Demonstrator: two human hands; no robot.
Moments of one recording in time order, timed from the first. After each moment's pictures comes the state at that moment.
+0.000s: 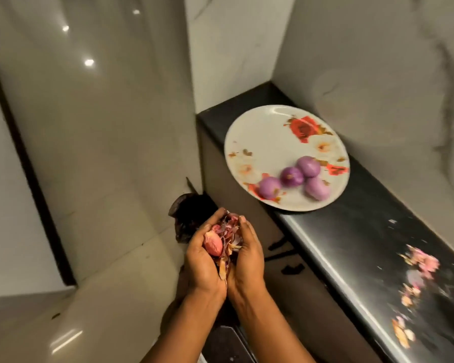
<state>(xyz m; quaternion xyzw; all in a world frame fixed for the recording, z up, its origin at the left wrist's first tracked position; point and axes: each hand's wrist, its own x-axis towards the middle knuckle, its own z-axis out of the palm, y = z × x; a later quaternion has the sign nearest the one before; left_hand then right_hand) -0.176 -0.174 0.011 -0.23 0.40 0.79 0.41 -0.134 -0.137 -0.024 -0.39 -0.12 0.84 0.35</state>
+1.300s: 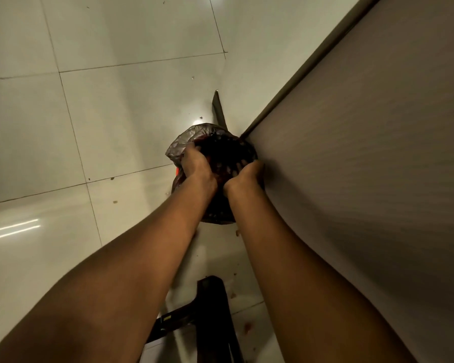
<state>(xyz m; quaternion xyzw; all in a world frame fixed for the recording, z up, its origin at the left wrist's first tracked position) -0.432 -0.064 -0.471 -0.46 0.47 0.68 0.33 -0.380 -0.017 -0.506 -0.69 -0.22 0.68 0.09</state>
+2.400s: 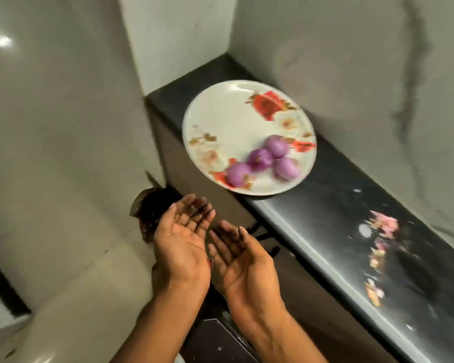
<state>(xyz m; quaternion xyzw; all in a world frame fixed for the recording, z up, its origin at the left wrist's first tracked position) -0.191 -0.150 0.020 -0.17 0.42 0.79 0.42 -0.091 -0.138 0.042 -0.49 -0.09 0.81 0.30</state>
